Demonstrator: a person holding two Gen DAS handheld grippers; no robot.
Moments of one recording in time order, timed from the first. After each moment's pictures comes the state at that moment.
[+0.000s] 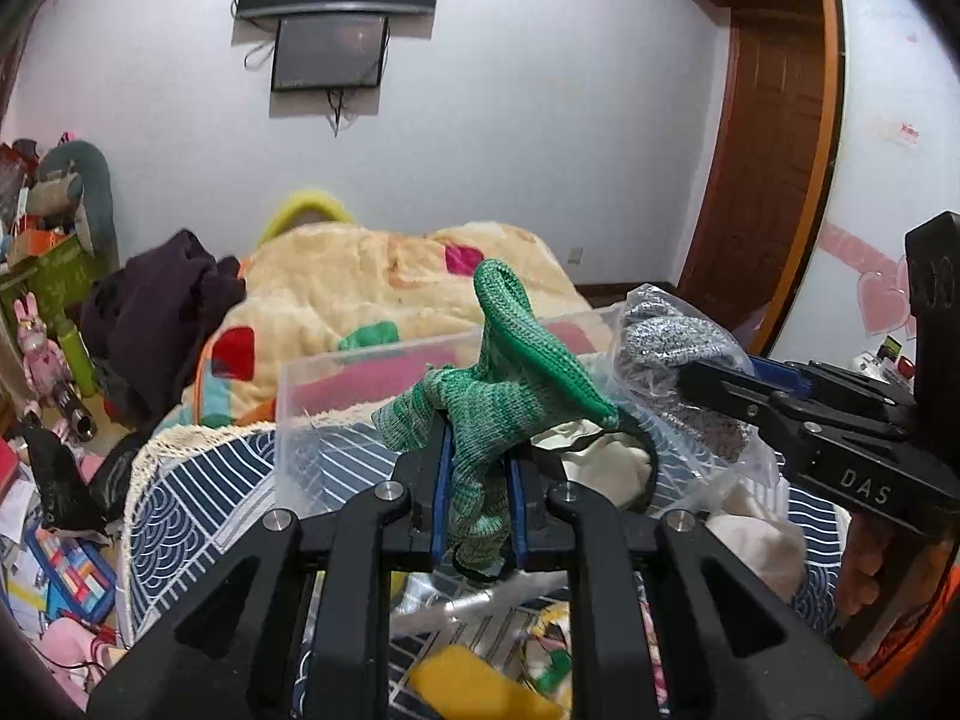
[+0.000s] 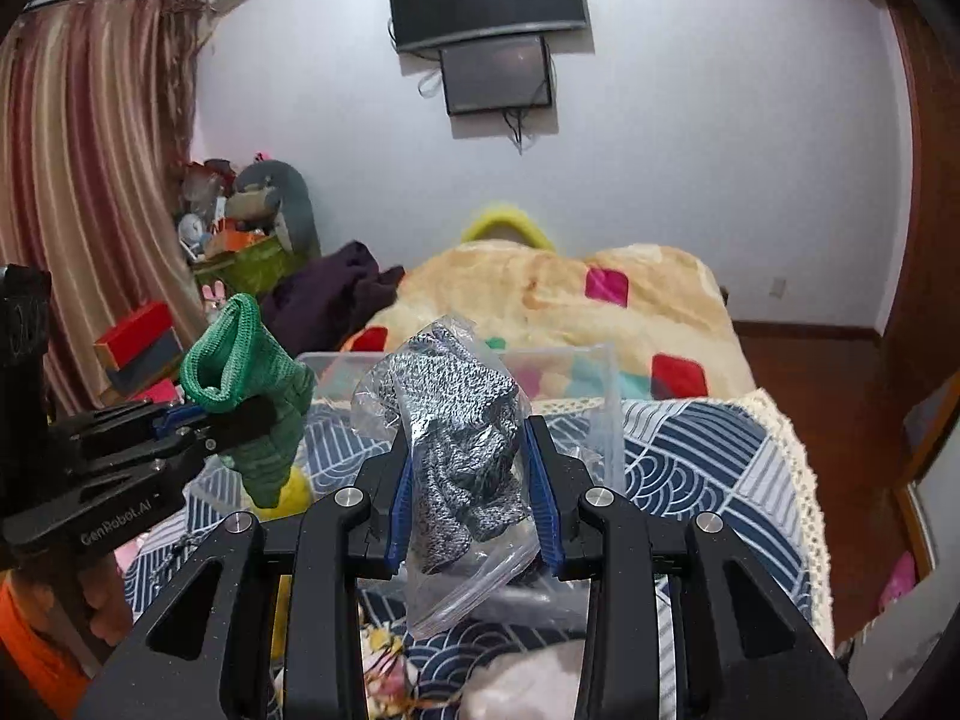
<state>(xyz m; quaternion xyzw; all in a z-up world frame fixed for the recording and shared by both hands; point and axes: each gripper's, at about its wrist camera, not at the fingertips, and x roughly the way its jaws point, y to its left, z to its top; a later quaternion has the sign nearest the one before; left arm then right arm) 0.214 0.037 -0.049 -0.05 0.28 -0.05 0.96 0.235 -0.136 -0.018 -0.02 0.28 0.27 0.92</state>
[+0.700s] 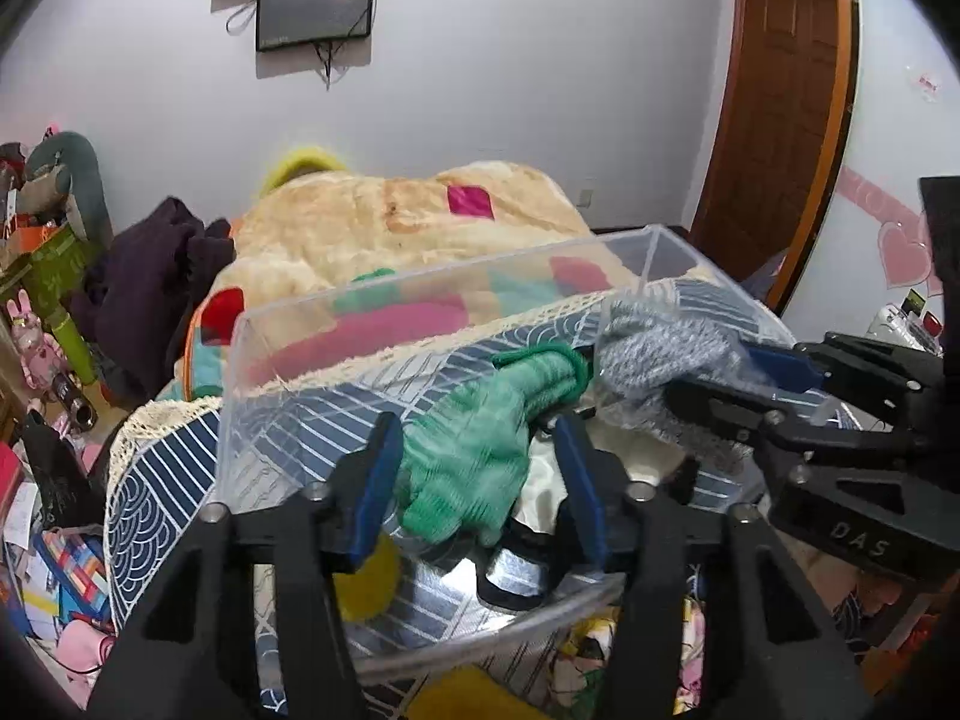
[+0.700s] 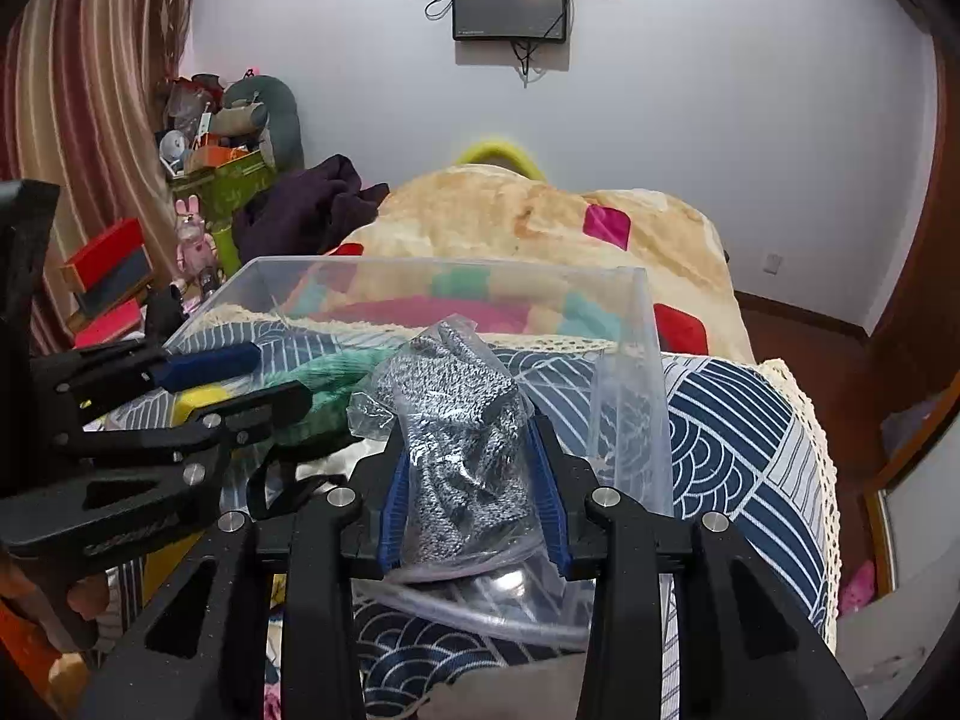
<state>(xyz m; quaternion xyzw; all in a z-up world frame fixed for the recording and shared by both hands) 0.243 0.021 -0.079 -0.01 0.33 -0.05 0.94 0.248 -0.123 -0.039 -0.10 0.34 0.25 0.90</state>
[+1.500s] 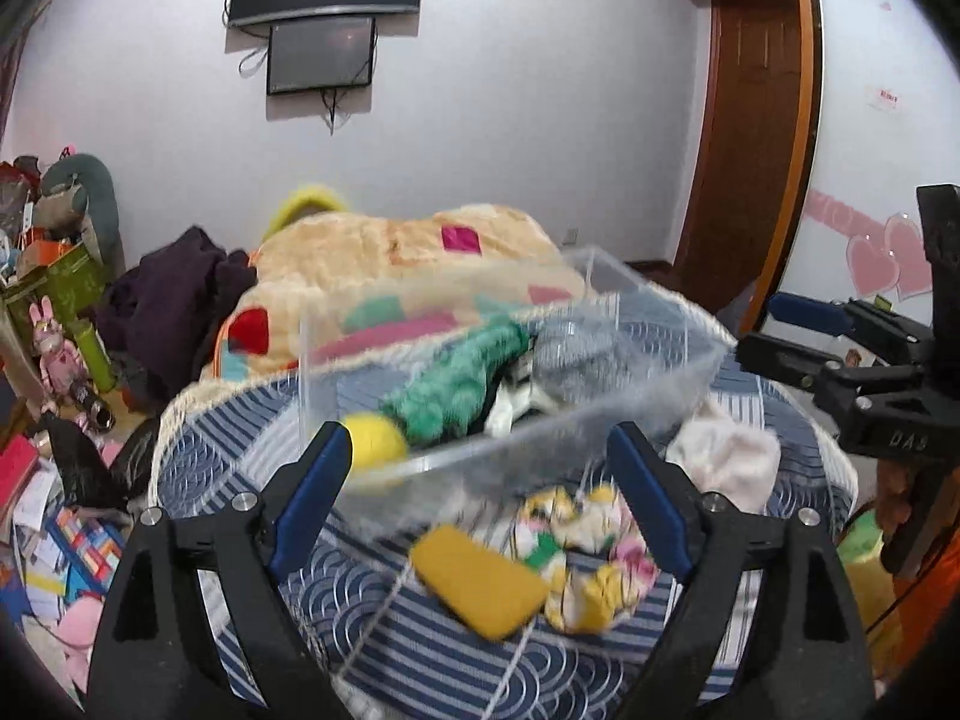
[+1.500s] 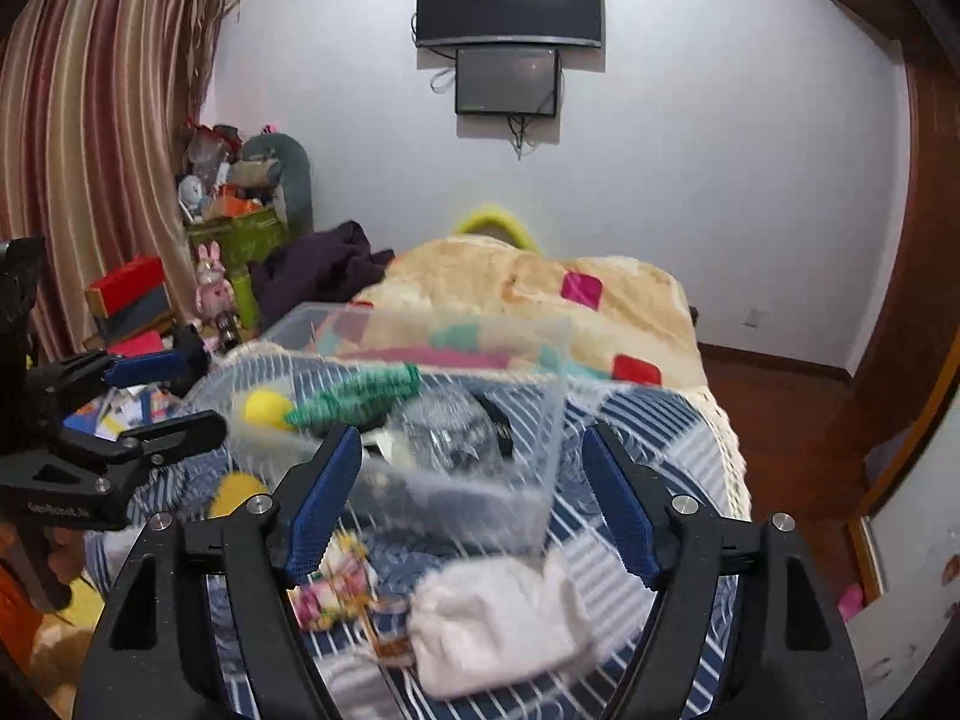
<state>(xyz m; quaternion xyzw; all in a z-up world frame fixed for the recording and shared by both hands) 0.140 0.028 -0.058 -0.02 0.29 -0.05 0.95 0.183 -0.172 -0.011 -0.10 0.27 0.25 0.93</state>
